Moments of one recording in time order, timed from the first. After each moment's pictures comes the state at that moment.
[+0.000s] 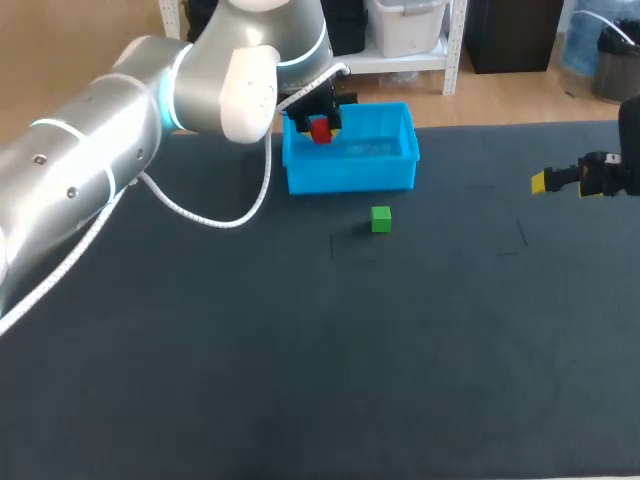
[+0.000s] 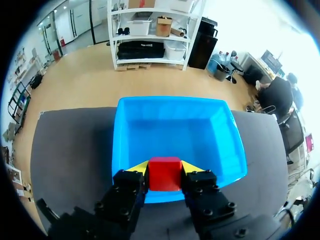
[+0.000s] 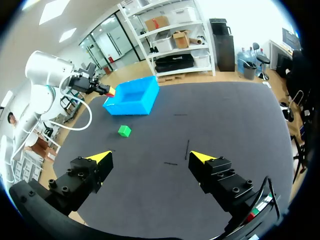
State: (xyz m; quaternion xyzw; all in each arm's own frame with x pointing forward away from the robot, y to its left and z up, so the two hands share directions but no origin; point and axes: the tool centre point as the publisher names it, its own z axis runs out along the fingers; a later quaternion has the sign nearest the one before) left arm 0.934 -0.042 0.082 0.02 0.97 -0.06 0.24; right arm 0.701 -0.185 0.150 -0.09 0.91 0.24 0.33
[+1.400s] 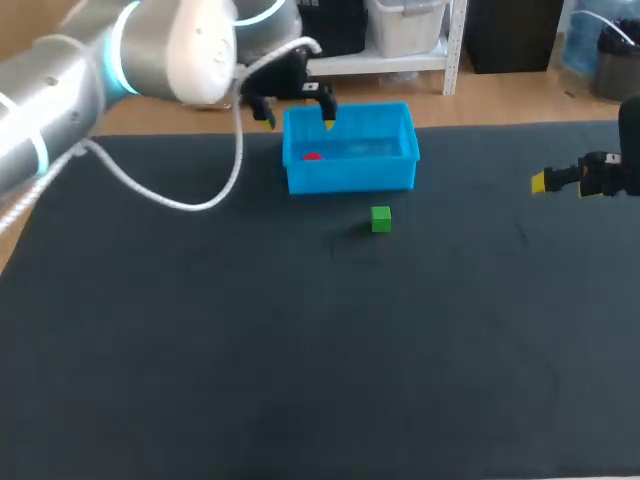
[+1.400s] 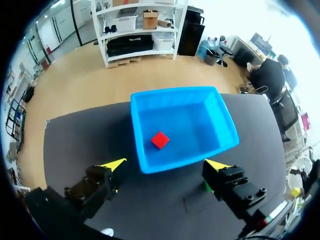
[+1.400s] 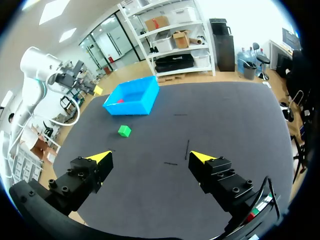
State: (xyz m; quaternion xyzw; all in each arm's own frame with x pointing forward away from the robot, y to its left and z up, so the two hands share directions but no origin) left arm 0.886 -0.003 0.128 0.09 0.98 -0.07 0.18; right arm 0.701 -0.185 0.150 -0.09 0.91 0.24 0.33
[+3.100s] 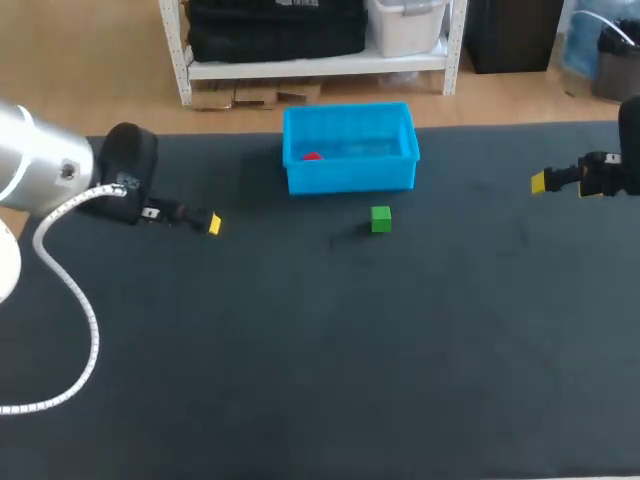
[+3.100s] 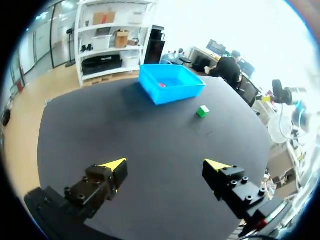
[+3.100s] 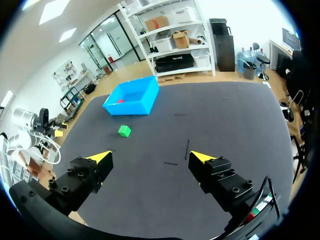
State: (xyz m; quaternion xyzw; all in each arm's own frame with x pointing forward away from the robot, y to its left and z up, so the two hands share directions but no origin) left arm 0.696 0.136 0.107 0.23 0.91 -0.20 0.29; right arm 0.701 -0.185 0.150 -0.09 0.91 0.24 0.33
